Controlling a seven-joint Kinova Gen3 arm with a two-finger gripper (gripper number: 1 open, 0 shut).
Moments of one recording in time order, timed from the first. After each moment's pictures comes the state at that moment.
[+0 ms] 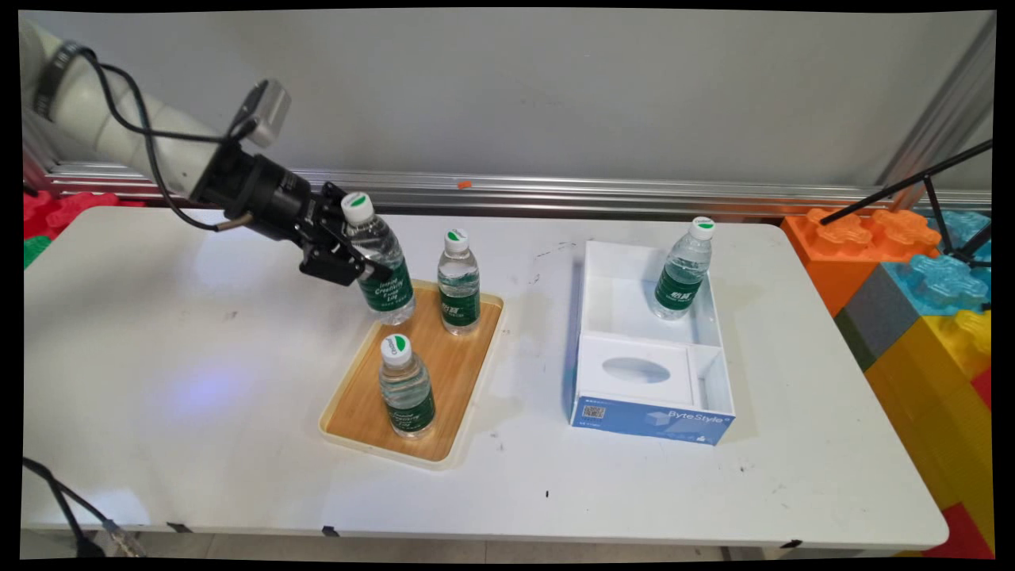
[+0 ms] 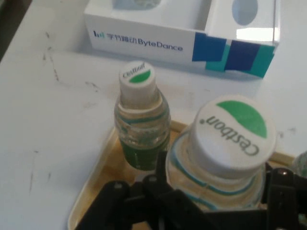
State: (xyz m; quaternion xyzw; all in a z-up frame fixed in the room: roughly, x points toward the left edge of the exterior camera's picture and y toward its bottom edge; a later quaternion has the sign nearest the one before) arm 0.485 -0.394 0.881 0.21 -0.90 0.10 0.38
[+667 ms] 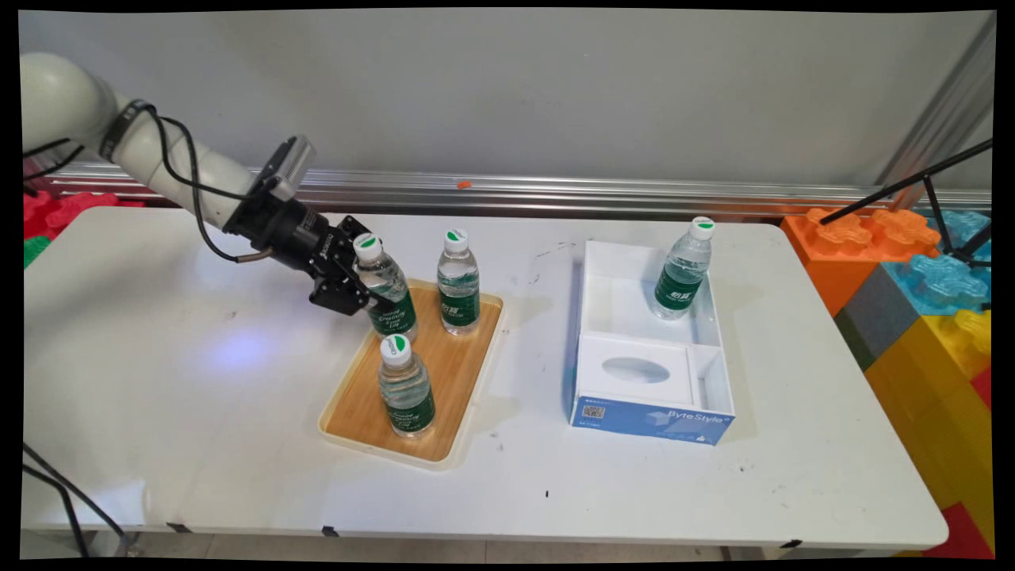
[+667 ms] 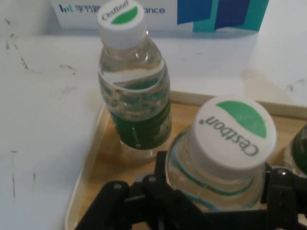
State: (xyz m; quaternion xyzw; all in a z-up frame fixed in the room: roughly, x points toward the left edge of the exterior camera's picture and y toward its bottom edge) arm 0.502 -0.426 0.816 0.13 -0.92 0.08 0.37
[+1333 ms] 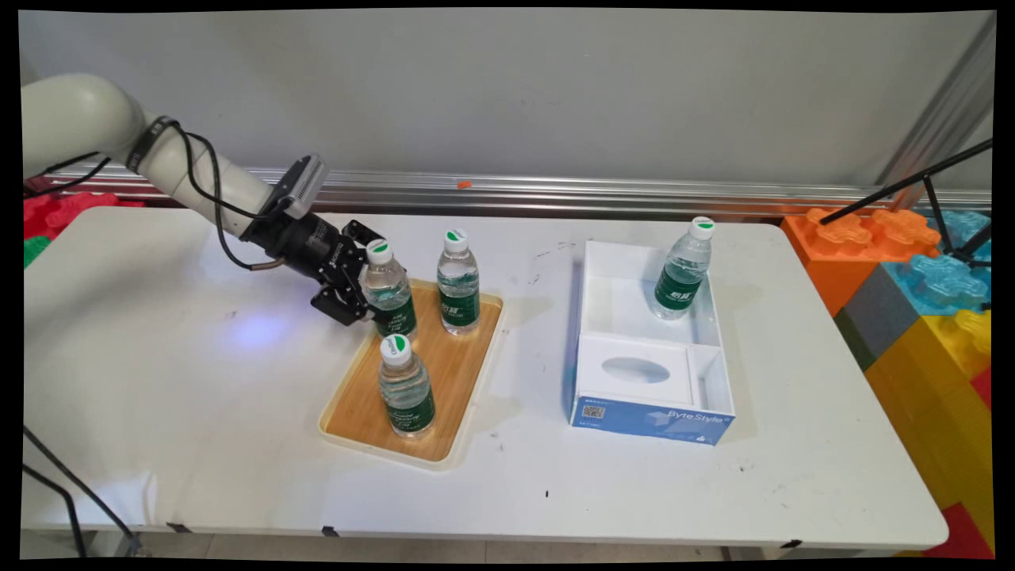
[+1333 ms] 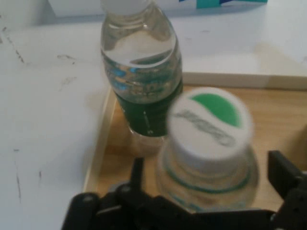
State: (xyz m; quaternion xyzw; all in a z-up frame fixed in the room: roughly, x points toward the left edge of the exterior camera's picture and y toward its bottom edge) arm 0.506 -0.444 0.789 0.09 -0.92 0.09 0.36
